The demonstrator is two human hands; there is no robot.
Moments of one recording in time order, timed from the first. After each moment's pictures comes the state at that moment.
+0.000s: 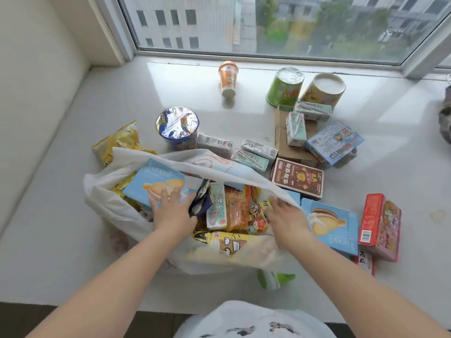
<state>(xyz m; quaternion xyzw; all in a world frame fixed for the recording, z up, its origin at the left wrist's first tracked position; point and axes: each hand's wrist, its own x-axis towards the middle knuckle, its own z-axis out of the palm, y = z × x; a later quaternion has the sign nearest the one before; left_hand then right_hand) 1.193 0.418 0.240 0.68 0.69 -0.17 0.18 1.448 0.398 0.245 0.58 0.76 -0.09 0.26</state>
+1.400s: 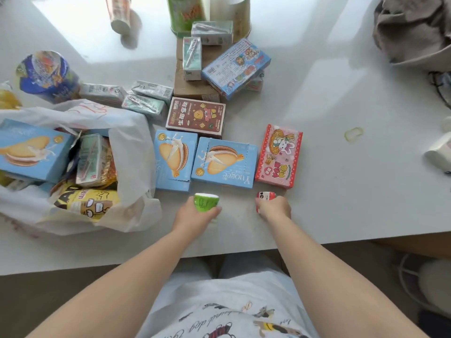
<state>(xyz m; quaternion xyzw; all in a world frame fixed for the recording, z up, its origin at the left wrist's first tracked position) 1.493 0.284 0.179 0.48 0.75 0.02 0.46 1.686 0.274 0.154 0.87 0.14 -0.46 -0.10</state>
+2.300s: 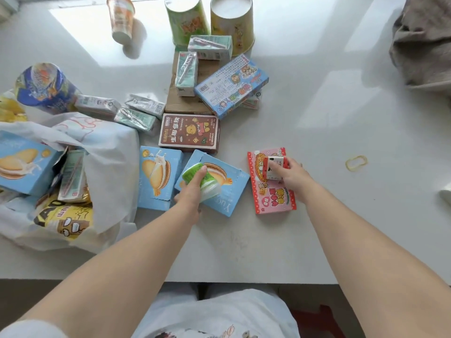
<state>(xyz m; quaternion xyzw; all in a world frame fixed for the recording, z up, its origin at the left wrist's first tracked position) 1.561 0.379 0.164 0.06 0.75 0.26 0.60 1.808 0.394 0.160 0.72 0.29 -0.60 -0.21</state>
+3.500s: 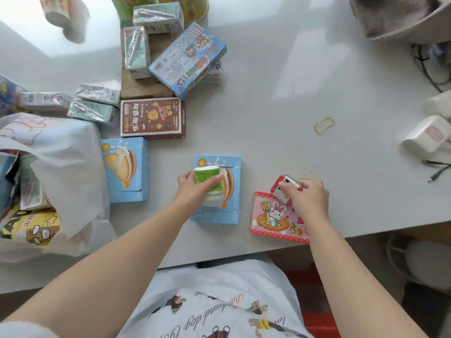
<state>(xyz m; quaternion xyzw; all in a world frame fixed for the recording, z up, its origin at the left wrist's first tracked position) 1.609 0.348 0.175 0.43 0.71 0.07 0.56 1.839 0.270 0.186 0.88 0.23 -0.38 -0.16</state>
